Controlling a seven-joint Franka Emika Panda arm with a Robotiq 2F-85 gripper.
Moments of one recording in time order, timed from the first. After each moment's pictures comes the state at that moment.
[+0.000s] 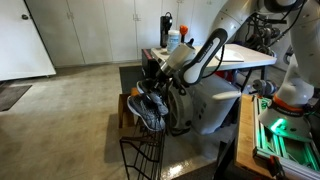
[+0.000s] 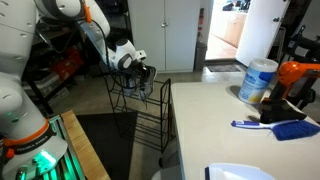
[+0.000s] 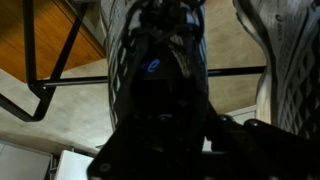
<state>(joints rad) 0.08 0.55 0.21 -2.12 -0.03 3.26 -0.11</state>
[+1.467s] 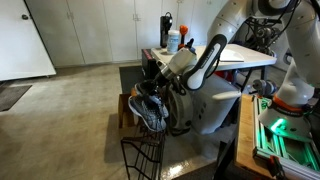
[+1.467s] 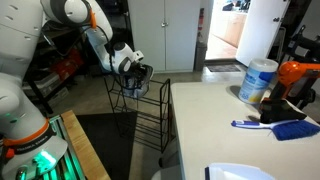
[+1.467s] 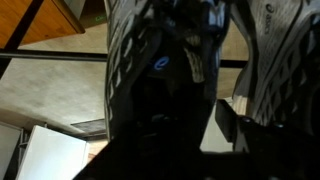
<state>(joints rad) 0.02 0.61 0.28 -2.13 -0.16 3.39 -0.13</state>
